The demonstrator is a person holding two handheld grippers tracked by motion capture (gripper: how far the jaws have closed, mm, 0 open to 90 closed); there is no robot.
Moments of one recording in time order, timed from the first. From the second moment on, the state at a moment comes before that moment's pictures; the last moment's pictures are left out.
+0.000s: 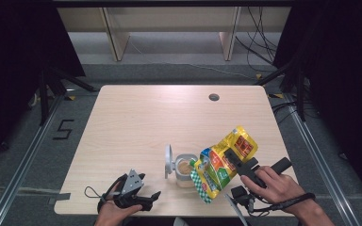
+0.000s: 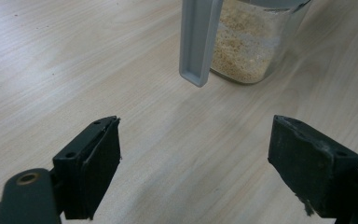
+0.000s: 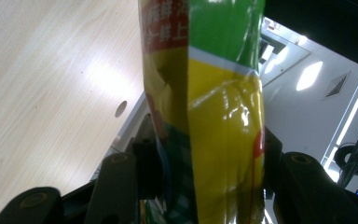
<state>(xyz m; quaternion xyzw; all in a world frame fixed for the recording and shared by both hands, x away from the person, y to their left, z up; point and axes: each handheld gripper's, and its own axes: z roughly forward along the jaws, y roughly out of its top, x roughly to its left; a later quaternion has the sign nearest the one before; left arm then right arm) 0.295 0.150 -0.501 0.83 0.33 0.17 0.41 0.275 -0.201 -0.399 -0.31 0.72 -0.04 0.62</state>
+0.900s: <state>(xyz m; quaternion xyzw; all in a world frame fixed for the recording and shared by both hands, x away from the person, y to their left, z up) 0.294 0.149 -0.501 0.83 0.34 0.17 0.41 0.269 -0.203 -0.399 -0.32 0.71 -0.02 0.62</state>
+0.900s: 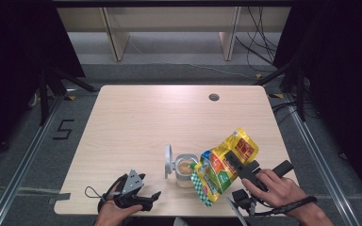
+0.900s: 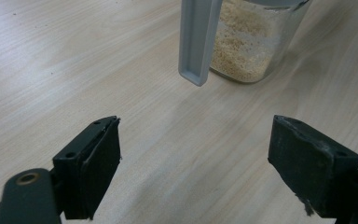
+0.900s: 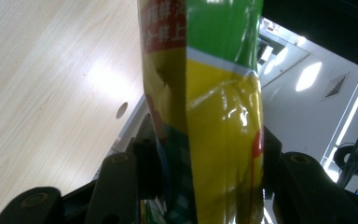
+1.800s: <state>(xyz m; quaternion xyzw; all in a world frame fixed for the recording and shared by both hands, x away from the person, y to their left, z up) 0.294 0.150 -0.501 0.83 0.34 0.17 0.42 0.267 -0.202 -0.403 -0.32 0.71 -0.02 0.63</state>
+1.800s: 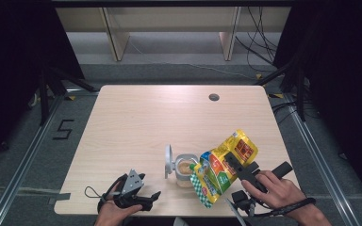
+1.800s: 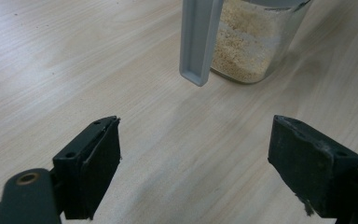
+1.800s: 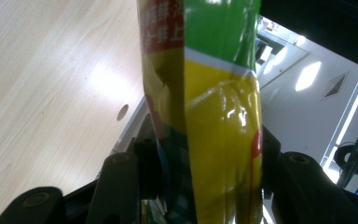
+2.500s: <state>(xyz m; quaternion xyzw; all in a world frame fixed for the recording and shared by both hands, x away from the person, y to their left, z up) 0.295 0.149 -0.501 0.83 0.33 0.17 0.41 0.264 -0.214 -0.410 -0.28 0.72 0.01 0.63</state>
